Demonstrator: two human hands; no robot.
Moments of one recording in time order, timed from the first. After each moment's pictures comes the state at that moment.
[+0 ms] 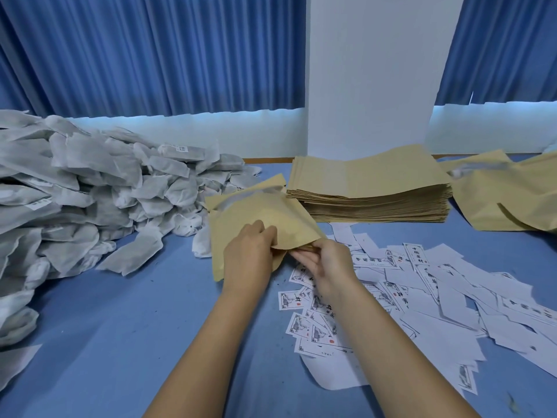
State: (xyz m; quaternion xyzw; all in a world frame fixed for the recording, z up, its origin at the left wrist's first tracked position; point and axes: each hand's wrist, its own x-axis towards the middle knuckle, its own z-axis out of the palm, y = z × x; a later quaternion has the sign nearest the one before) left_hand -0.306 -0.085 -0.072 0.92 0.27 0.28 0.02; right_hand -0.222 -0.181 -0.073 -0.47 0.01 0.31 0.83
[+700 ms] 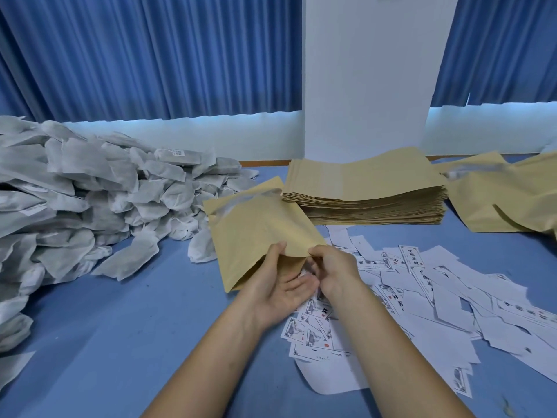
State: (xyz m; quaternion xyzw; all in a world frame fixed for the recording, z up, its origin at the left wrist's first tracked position) left_hand -0.305 -0.127 -0.071 0.28 0.31 0.09 0.90; right_hand -0.209 -0.190 -0.075 -0.50 0.08 0.29 0.81
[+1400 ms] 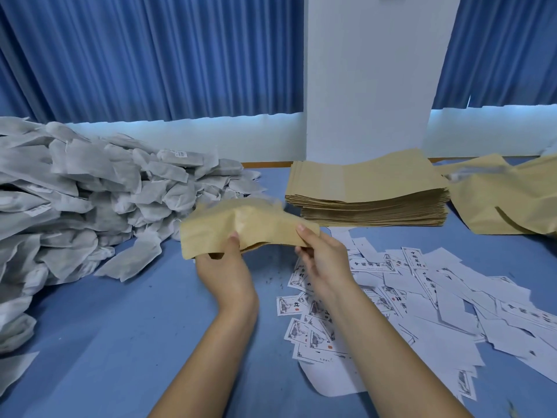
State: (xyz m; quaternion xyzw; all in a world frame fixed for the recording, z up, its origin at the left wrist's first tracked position) left_hand -0.315 -0.104 -0.068 0.40 0.34 0.61 0.60; right_hand -0.227 -0.180 -0.063 -0.41 -0.06 0.28 0.86
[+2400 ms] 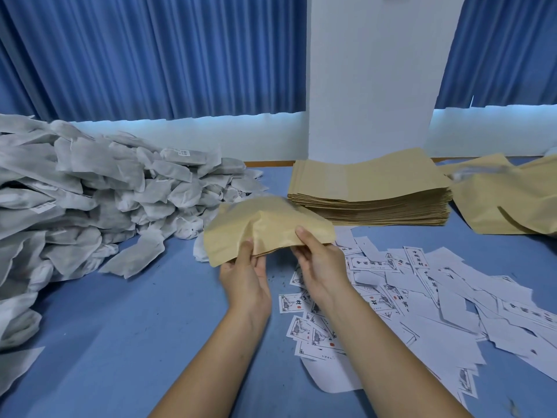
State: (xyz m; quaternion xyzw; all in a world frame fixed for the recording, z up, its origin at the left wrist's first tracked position) left_hand -0.309 -0.114 -0.075 0.21 0.22 0.50 0.81; right_hand -0.232 -0.171 -0.076 -0.35 -0.04 0.28 0.90
